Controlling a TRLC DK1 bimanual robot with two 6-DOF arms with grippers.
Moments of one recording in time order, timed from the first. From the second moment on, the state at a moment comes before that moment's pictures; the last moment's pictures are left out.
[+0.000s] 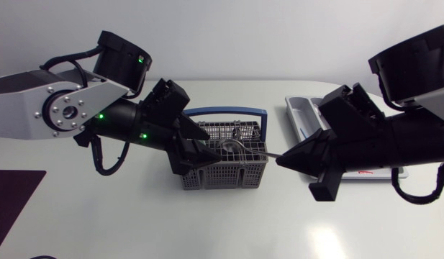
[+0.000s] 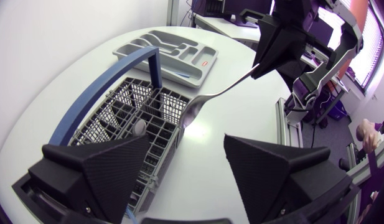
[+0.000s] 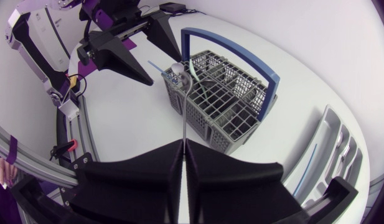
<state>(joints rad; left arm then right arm) -0.54 1.45 1.03 -0.38 0.56 0.38 0.46 1.05 0.89 -0.69 -0.41 -0.27</state>
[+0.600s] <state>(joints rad) -0.52 1.41 0.99 -0.19 0.63 0.40 0.46 0.97 0.91 -0.74 -0.50 -0.23</state>
